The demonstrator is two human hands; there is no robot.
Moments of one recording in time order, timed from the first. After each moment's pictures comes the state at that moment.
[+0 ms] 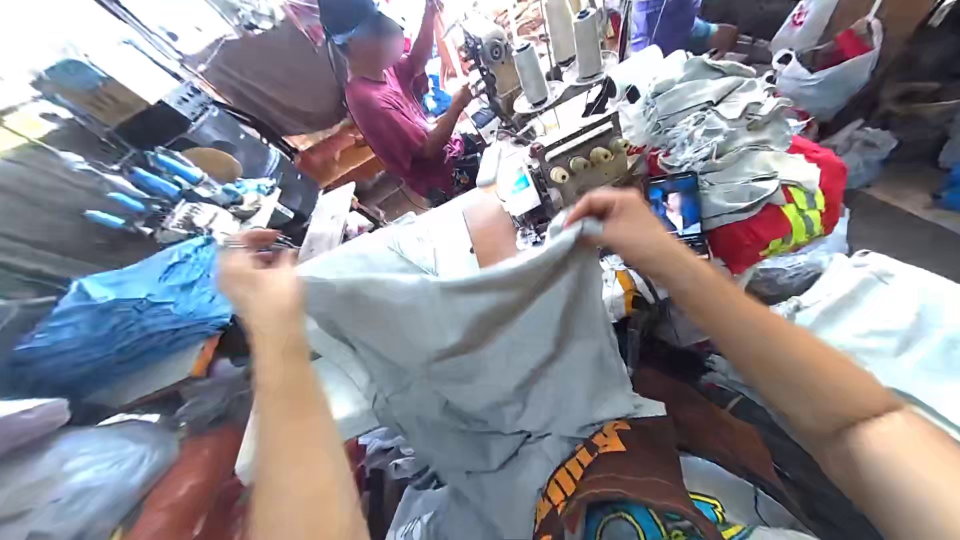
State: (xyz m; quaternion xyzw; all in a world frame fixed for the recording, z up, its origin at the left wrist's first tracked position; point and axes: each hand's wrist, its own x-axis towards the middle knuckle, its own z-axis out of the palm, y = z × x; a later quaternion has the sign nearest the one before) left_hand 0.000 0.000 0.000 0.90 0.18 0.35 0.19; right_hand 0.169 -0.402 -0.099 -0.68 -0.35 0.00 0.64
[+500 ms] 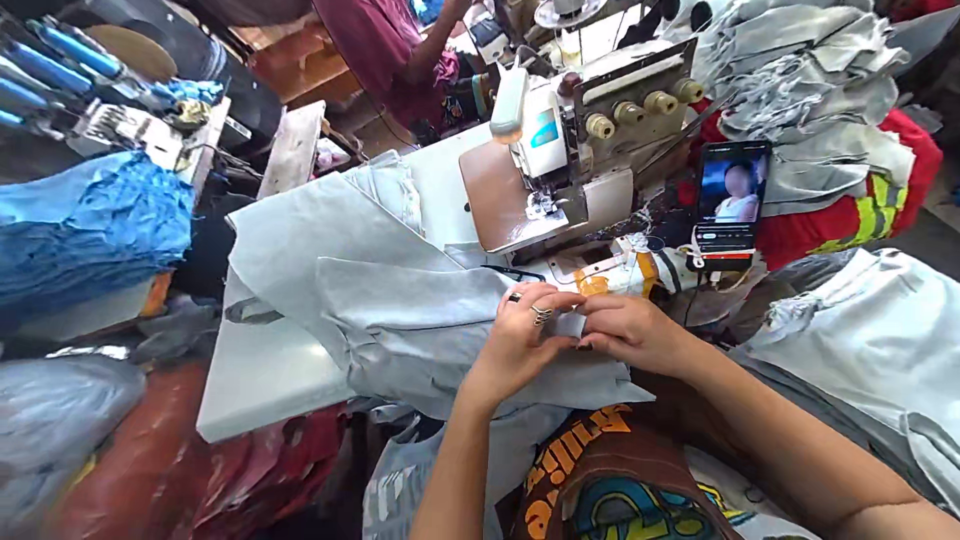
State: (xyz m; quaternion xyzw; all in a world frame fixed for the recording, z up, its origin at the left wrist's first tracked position) left_hand 0.014 -0.193 -0.163 0.89 -0.17 0.12 0.41; right_hand 0.103 -0.401 -0.192 -0.64 -0.57 0.00 0.52
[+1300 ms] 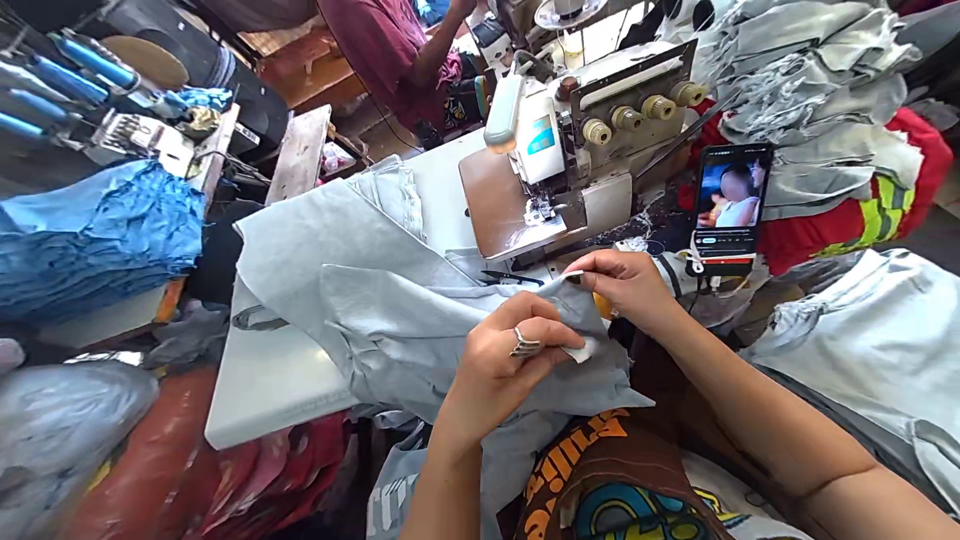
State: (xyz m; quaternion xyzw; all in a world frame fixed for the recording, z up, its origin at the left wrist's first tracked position) left_hand 0.002 -0.200 -0.102 0.82 -0.24 0.19 0.48; right_hand 0.127 -0.380 -0.171 -0.65 -0.29 0.10 0.69
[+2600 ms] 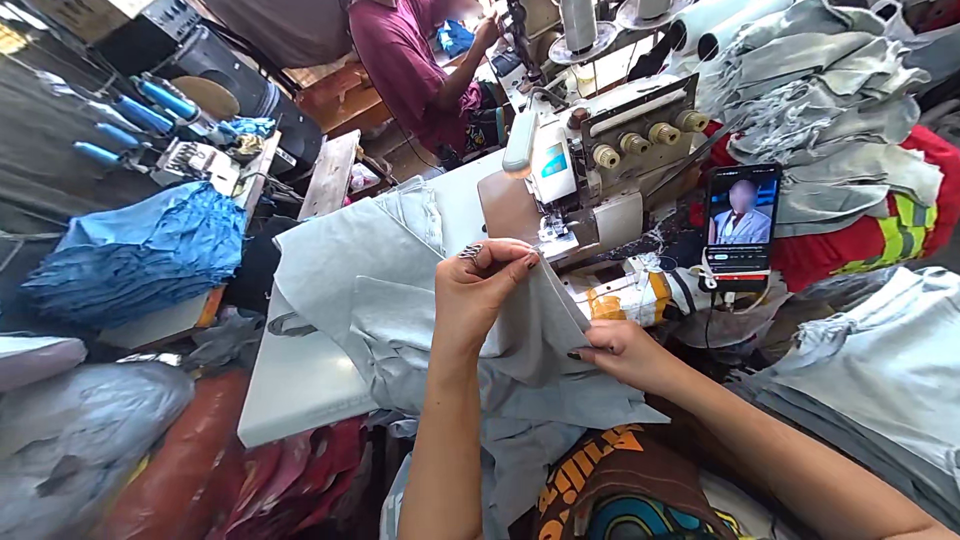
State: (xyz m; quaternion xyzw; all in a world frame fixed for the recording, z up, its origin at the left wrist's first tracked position) left_hand 0.051 -0.170 -0.081 0.77 -0.04 0.24 0.60; right_hand 0.090 -0.387 -0.209 -0.69 -0.44 0.13 0.56
